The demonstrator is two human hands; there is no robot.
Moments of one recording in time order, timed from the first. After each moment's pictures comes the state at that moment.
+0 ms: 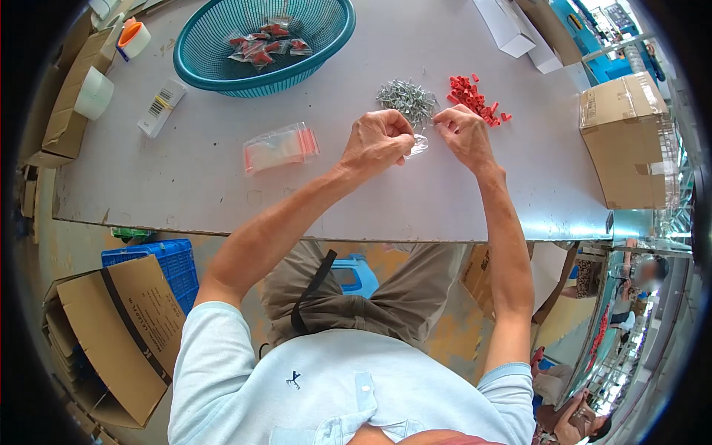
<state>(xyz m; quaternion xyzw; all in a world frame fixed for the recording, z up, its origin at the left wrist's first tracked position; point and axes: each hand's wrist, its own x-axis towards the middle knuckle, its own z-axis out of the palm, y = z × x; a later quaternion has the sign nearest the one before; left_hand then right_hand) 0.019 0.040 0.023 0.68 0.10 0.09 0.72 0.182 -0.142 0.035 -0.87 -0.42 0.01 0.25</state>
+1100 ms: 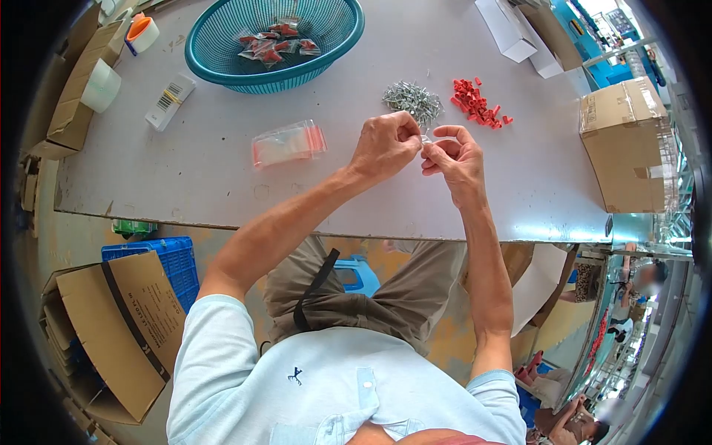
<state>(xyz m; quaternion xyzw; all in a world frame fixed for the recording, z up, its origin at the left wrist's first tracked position) 0.020 0.030 0.015 0.76 0.07 0.20 0.61 0.087 -0.133 0.056 -0.73 -0.19 0.21 0.62</state>
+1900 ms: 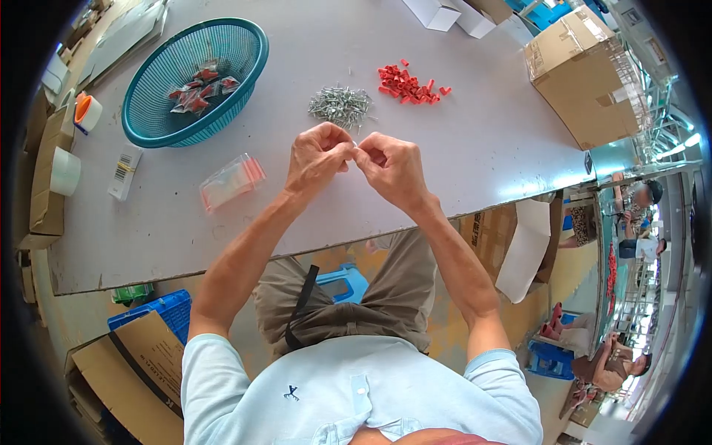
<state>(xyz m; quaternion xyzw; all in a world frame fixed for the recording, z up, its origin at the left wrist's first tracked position) 0.015 0.029 0.020 0.67 0.07 0.09 0.73 0.064 -0.142 0.062 -0.85 -0.32 -0.02 0.42</state>
